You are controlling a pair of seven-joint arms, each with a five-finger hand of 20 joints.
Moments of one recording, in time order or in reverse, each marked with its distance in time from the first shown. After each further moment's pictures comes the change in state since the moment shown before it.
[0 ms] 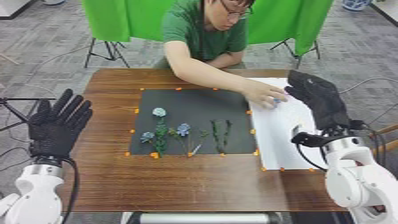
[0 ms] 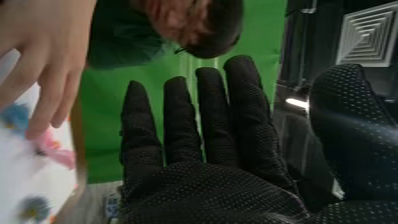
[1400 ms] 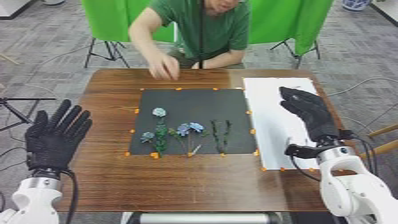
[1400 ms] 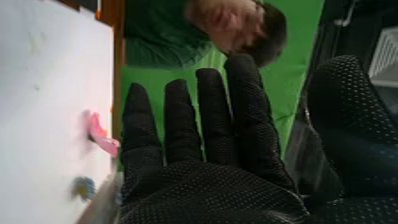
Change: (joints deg) left arm 6.0 -3.4 -2.7 -3.0 -0.4 -0.5 -0.4; right arm -1.4 -1.0 -1.6 0.7 -8.8 1.2 4.7
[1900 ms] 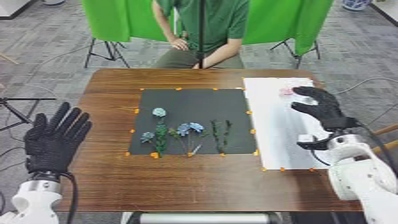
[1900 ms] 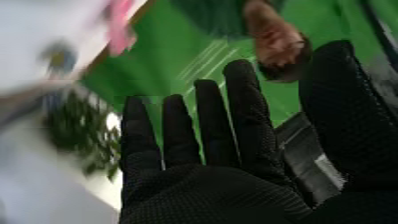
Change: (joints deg) left arm 1.2 -0.4 -0.2 -0.3 -0.7 -0.2 0.7; right arm 7.6 5.6 -2.9 7.9 -38.9 4.5 16.8
